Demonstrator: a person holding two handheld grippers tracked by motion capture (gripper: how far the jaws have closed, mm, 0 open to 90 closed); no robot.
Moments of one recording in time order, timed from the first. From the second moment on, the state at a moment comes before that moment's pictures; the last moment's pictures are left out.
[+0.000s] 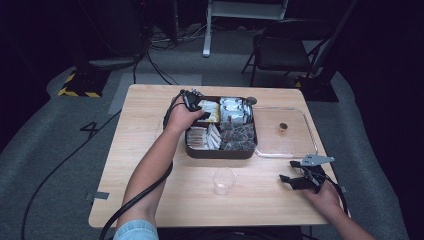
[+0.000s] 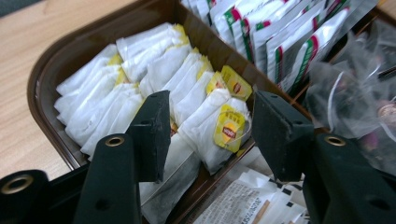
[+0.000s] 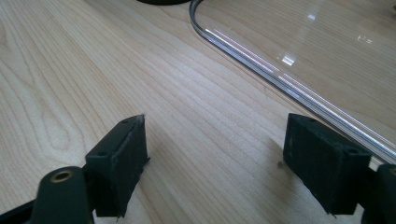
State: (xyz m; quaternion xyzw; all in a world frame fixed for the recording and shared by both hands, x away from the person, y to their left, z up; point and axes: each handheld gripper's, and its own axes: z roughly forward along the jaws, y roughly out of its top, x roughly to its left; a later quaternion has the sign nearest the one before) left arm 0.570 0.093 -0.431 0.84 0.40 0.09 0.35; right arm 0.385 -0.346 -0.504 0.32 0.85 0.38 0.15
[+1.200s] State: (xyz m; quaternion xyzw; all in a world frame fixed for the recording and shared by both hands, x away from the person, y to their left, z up) left arm 0.580 0.086 -0.452 0.86 0.40 0.06 0.32; right arm 0.385 -0.346 -0.504 0.32 0.85 0.38 0.15
